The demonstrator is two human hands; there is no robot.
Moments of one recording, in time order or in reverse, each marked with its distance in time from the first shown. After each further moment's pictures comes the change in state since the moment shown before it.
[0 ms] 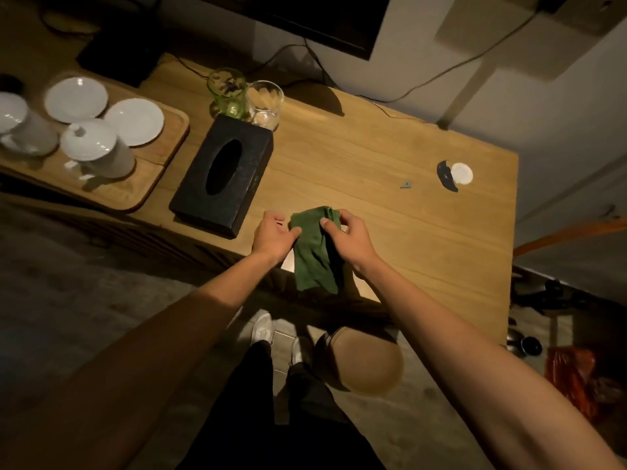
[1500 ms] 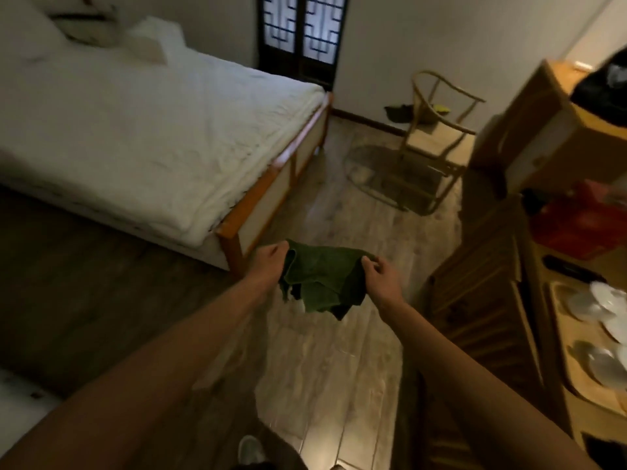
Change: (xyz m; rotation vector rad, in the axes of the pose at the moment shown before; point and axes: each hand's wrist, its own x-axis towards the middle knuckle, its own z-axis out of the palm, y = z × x) left_hand -0.512 -0.461 -0.326 -1.002 1.329 -0.448; right_hand -0.459 -0.093 0.486 -0.593 -1.207 -0.530
